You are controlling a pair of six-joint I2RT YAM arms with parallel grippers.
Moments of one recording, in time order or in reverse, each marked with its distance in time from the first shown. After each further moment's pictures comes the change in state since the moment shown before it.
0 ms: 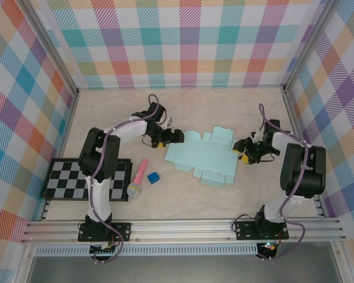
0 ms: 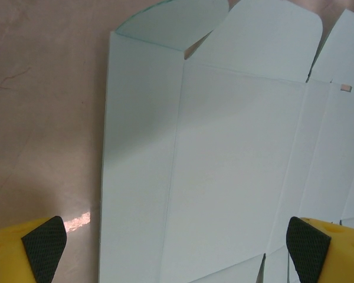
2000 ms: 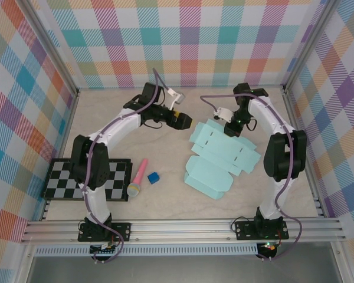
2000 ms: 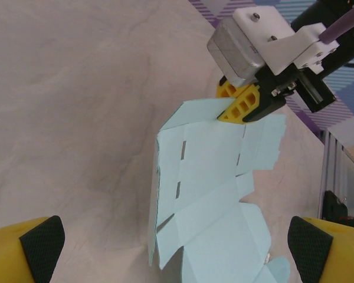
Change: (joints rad) left arm -0.010 -0.123 0.142 0.154 0.314 0.424; right arm 0.318 0.221 0.752 -0.565 0.438 -1.314
